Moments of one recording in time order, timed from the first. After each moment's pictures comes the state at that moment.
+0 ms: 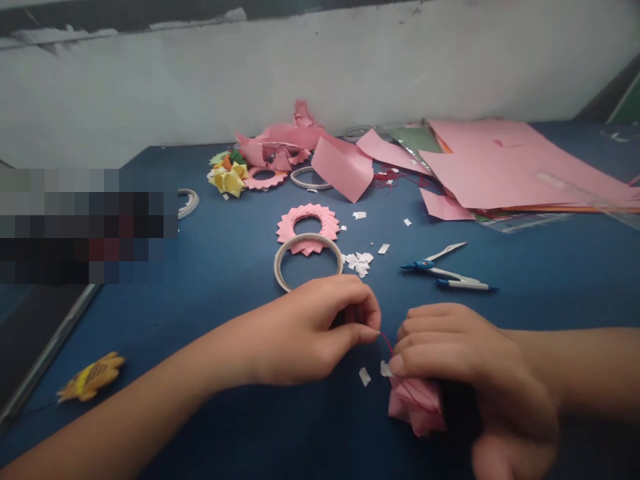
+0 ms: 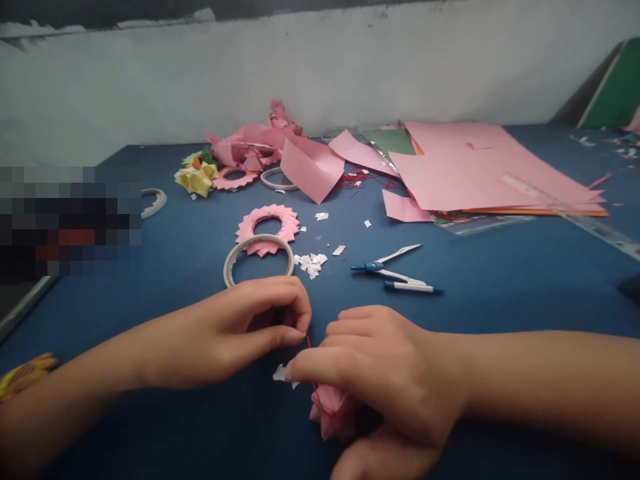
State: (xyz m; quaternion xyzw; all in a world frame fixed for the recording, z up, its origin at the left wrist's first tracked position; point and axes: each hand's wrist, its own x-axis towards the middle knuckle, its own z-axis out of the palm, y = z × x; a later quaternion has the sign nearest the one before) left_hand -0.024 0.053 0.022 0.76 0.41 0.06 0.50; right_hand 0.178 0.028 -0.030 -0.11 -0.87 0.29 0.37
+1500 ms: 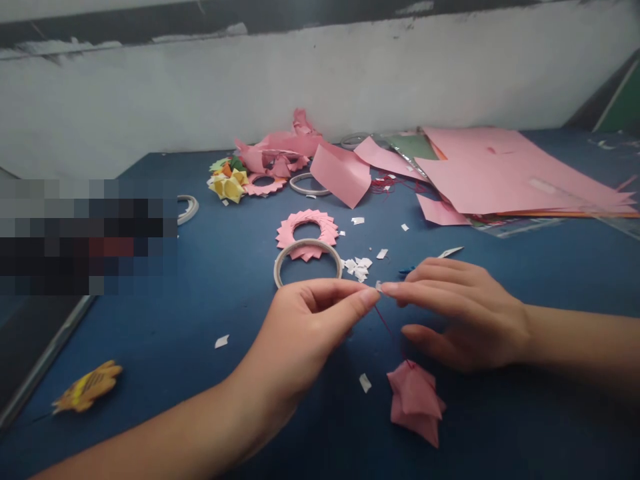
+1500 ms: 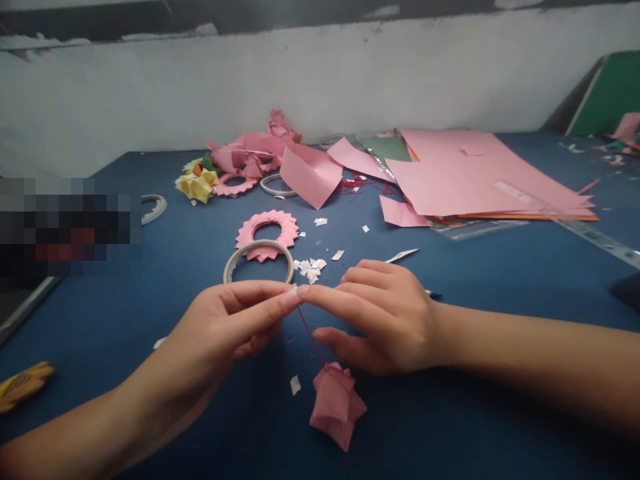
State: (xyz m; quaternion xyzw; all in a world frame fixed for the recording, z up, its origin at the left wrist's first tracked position) left_hand -0.010 0.030 0.014 0.43 0.54 0.34 0.64; right_hand 0.185 0.062 -0.021 -0.17 -0.92 0.04 0.35
